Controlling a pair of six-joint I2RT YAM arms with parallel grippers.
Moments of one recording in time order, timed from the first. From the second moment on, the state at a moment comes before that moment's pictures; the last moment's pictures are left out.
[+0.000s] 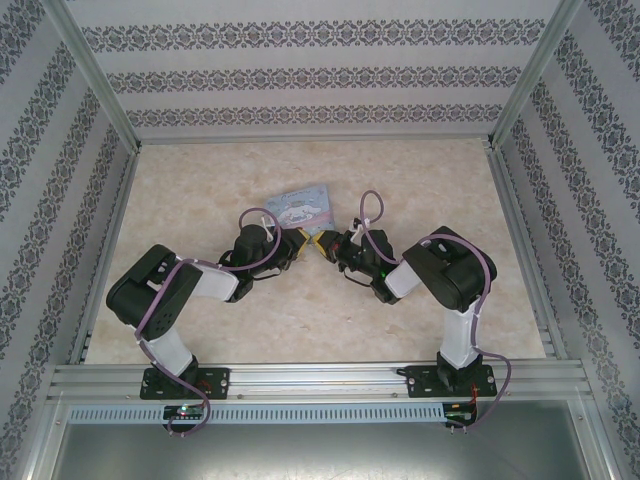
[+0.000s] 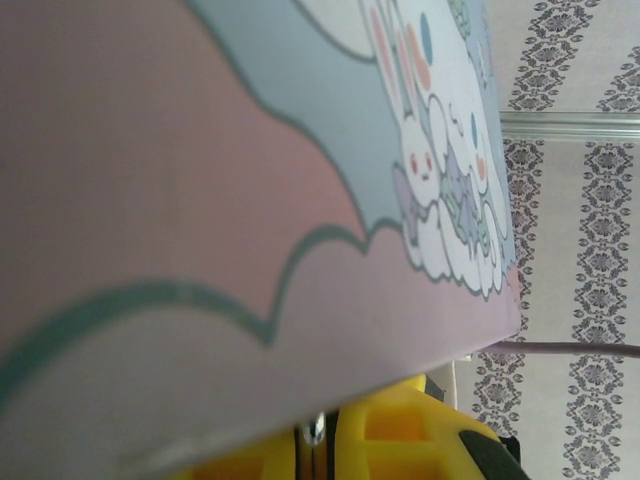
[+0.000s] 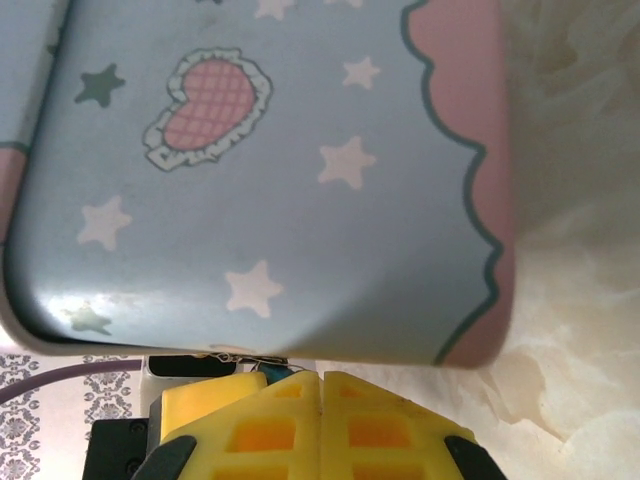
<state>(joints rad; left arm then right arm) -0.52 1.70 0.56 0.82 0.29 -1.42 0.59 1.94 0.58 1.18 -0.37 1.52</state>
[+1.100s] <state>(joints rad) -0.55 1.69 0.55 0.79 0.32 -1.32 0.59 1.90 0.49 1.11 -0.38 1.52</state>
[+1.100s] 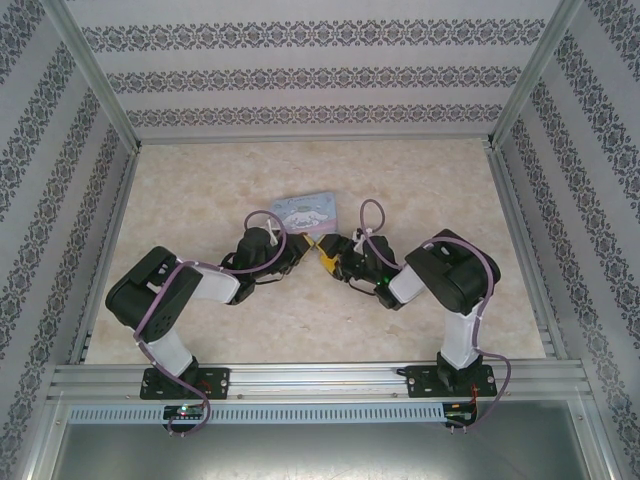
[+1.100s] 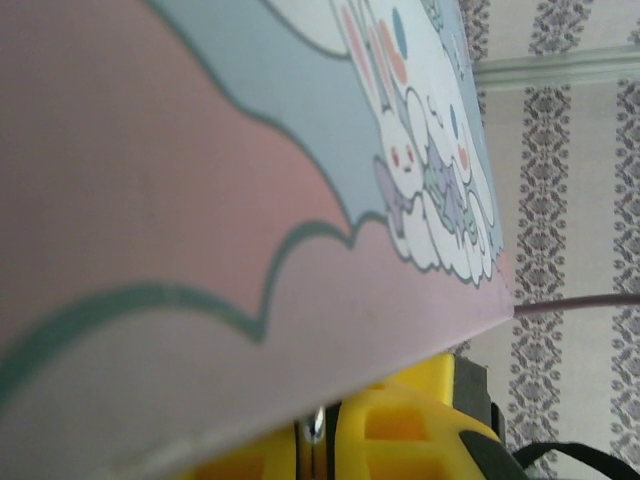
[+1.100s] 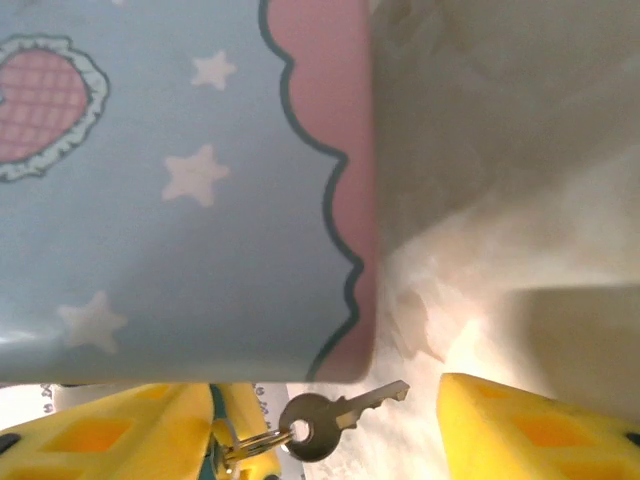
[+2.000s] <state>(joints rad) -0.57 1.68 0.58 0.63 0.44 -1.28 0.54 1.54 0.36 0.84 -0.64 1.23</state>
